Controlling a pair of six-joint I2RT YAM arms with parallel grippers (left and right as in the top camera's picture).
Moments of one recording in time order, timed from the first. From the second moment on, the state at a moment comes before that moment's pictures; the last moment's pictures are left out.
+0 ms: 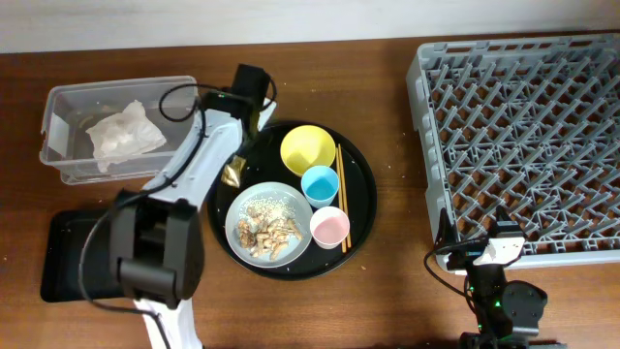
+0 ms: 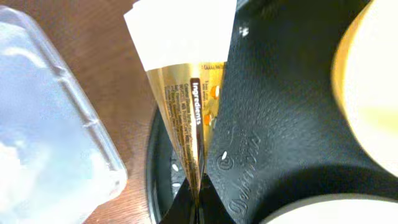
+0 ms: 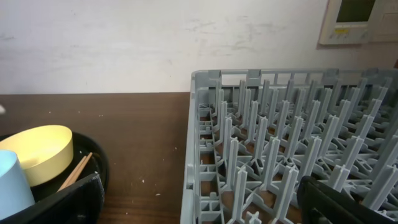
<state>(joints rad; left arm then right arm) -0.30 2.05 1.65 -0.91 -0.20 0.18 -0.14 0.01 0.01 -0.06 -0.15 0.02</state>
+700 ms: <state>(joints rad) 0.27 1.84 1.74 -0.72 0.13 -0.88 -0.14 0.01 0.01 -0.06 -0.15 0.02</state>
